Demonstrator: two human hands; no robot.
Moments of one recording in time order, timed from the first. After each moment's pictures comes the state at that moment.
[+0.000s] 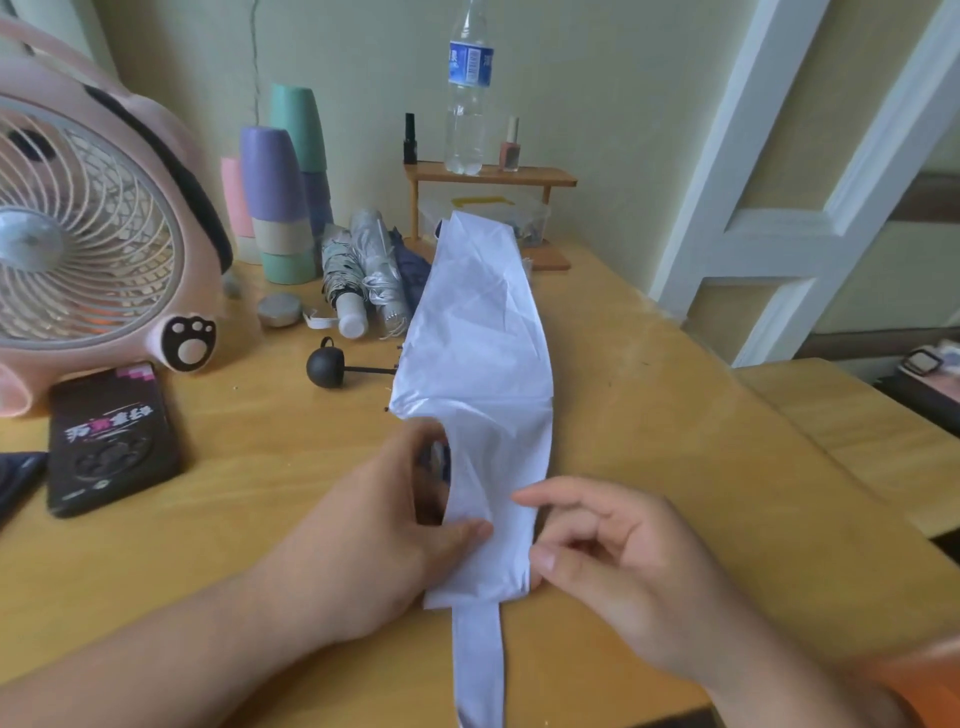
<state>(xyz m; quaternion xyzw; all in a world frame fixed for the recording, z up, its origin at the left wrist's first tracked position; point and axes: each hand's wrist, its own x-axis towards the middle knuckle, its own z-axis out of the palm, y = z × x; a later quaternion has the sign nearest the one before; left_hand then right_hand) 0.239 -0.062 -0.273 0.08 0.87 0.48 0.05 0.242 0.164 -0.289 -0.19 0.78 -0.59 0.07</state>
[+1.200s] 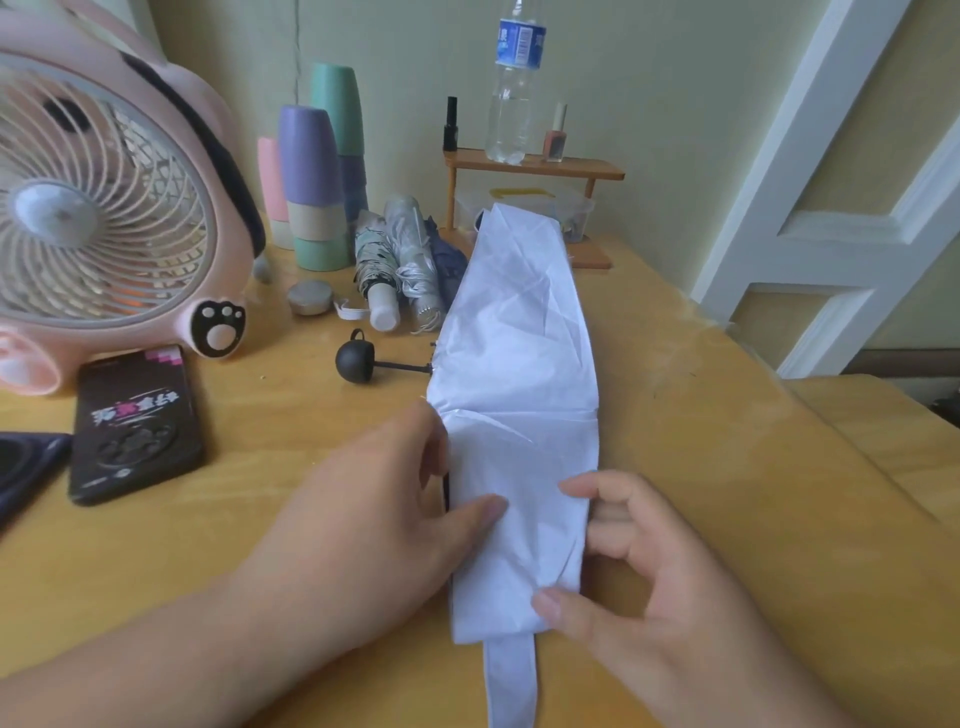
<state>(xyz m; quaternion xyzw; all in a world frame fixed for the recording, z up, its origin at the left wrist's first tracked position) 0.233 -0.074 -0.269 0.06 0.94 0.32 -0.12 0.242 0.151 -0.289 -0.15 0.82 -0.55 0.05</state>
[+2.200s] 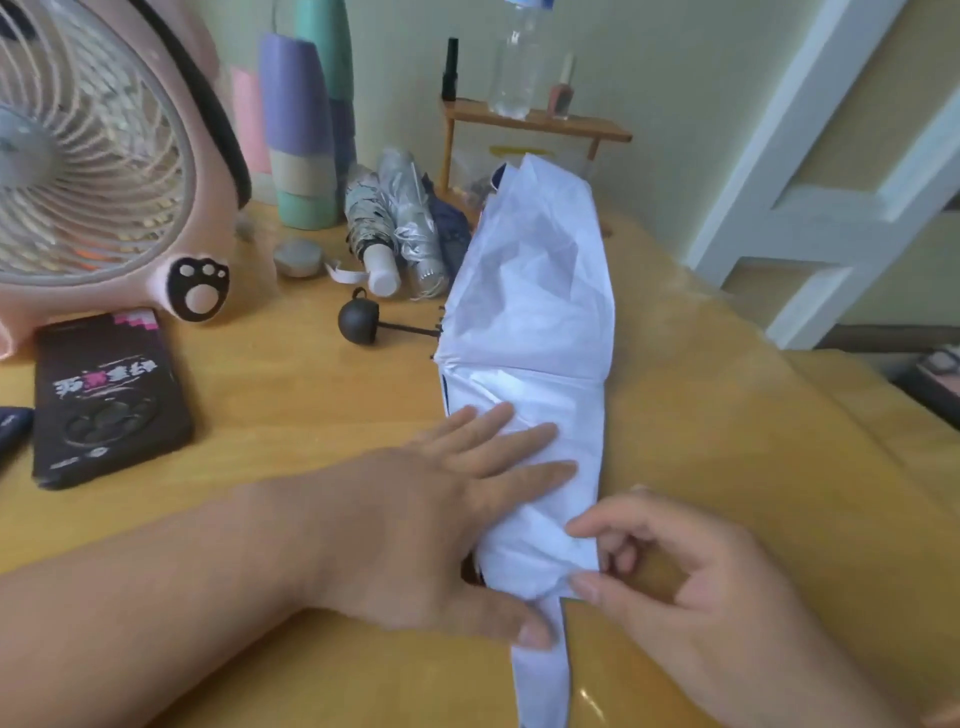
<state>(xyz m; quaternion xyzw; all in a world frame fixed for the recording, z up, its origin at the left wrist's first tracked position) 0.197 -0.094 -0.281 0.37 0.92 0.08 0.11 0.234 0.148 -0.302 -0.23 0.84 -0.48 -0.04</state>
